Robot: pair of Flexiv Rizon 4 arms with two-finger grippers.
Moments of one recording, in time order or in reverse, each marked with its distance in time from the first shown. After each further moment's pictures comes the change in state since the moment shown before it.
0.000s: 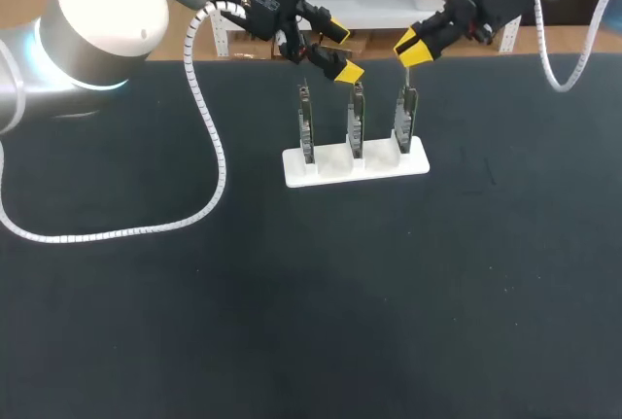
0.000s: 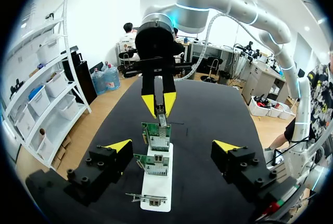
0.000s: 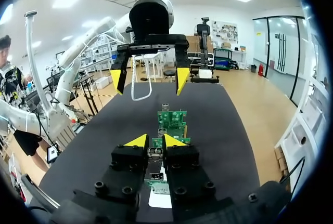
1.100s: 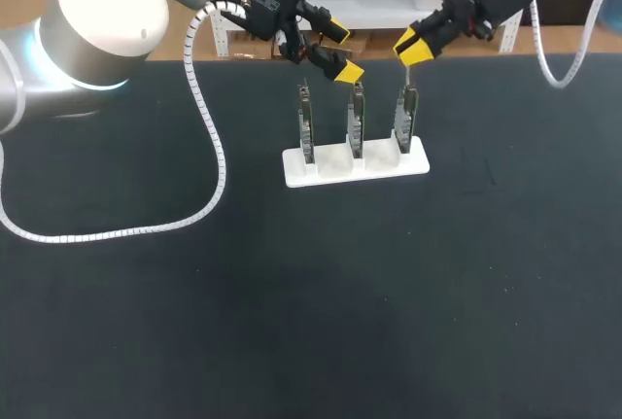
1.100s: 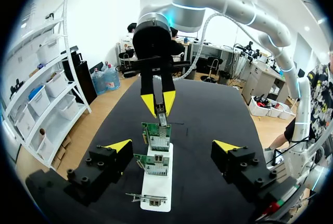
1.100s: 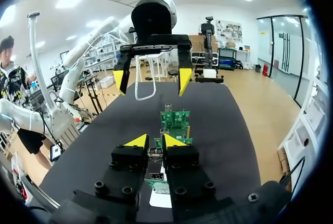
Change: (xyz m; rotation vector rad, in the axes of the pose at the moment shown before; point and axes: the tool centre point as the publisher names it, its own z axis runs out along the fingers) left arm 0.000 0.000 0.000 0.000 0.000 0.000; right arm -0.001 0.001 -0.002 -0.042 0.008 -0.004
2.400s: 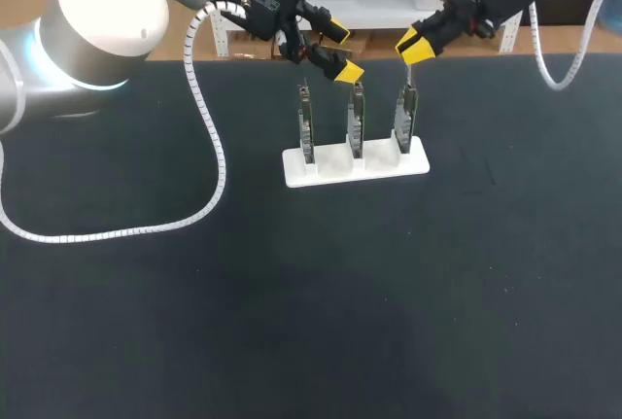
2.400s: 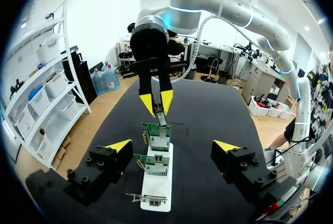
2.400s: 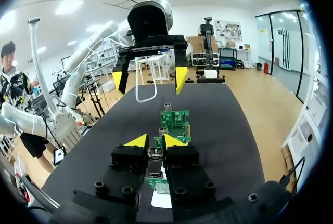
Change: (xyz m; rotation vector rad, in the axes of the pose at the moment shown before) left arm 0.000 0.000 0.000 0.000 0.000 0.000; right arm 0.001 -0.002 -0.002 -0.024 -0.029 0.022
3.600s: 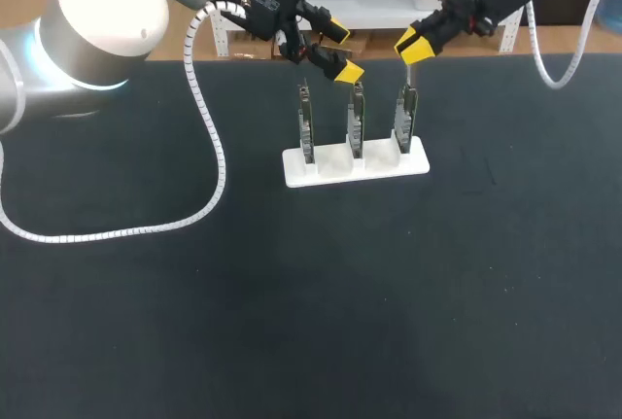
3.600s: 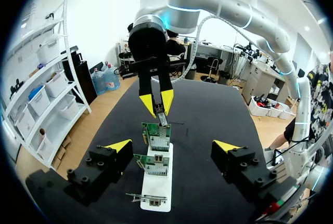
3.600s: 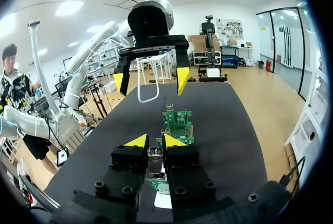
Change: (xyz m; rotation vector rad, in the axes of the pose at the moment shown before) left arm 0.000 0.000 0.000 0.000 0.000 0.000; right arm 0.001 0.001 0.002 -0.023 -0.002 0.030
